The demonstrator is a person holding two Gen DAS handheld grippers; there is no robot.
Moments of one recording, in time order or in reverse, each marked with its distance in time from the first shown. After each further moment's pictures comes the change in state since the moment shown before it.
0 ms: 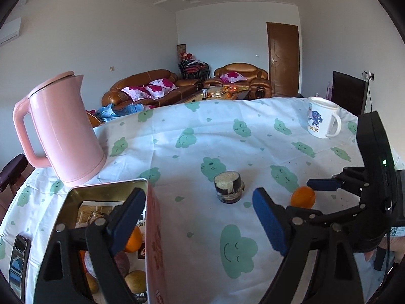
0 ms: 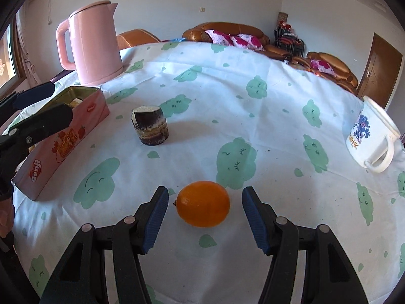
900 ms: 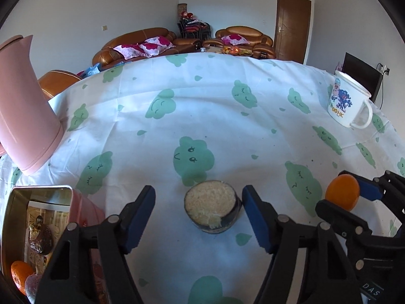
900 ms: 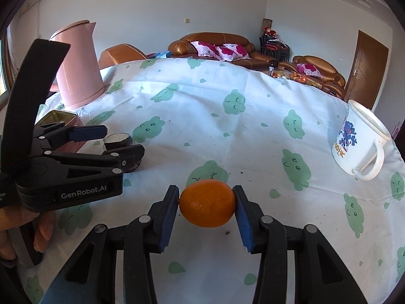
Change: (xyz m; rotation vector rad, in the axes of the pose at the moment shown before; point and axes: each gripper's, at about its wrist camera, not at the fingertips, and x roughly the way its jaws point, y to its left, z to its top) left arm 0.115 -0.026 0.017 -0.061 0.261 -0.046; right arm -0.005 -0.023 0.015 0.053 -0.093 -0.056
